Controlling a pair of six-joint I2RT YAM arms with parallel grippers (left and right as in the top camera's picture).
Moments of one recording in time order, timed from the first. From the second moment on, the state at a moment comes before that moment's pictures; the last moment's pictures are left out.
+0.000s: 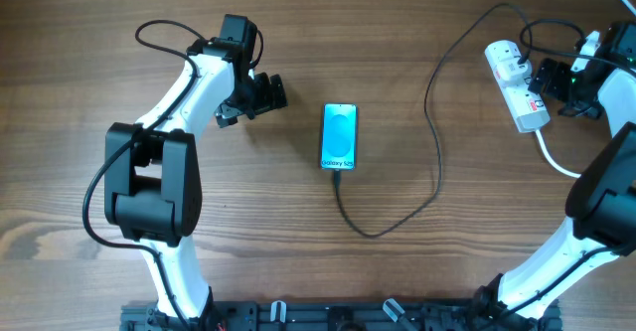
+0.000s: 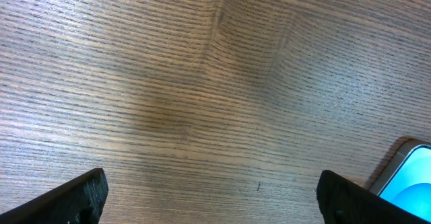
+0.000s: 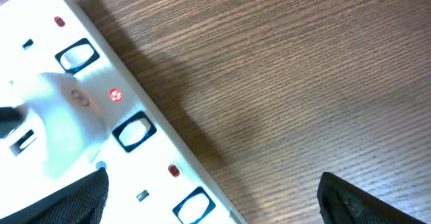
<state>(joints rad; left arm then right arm) -0.20 2.05 1.51 -0.88 0.09 -0.47 -0.45 2.05 1.49 -0.62 -0.10 -0.02</state>
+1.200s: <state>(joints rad) -0.20 2.05 1.51 -0.88 0.09 -0.47 -0.45 2.05 1.49 -0.61 -0.10 -0.03</state>
